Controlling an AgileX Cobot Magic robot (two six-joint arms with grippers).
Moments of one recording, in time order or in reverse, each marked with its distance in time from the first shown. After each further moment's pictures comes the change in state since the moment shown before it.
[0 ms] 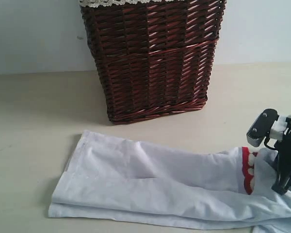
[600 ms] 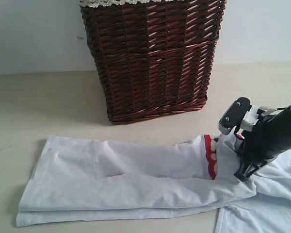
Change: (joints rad) left arm 0.000 0.000 0.000 0.000 0.000 0.000; right arm 0.116 0.039 -0.015 0.492 -0.185 -0.383
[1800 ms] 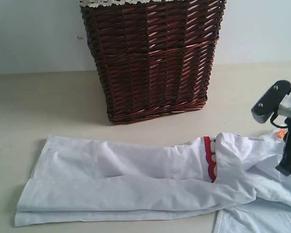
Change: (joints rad) left arm 0.000 0.000 0.000 0.000 0.000 0.000; right arm 0.003 -0.326 0.016 -0.780 0.320 0.794
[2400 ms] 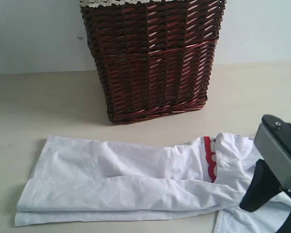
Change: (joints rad) left arm 0.000 0.000 0.000 0.000 0.000 0.000; right arm 0.004 -0.192 0.079 0.896 0.613 -1.306
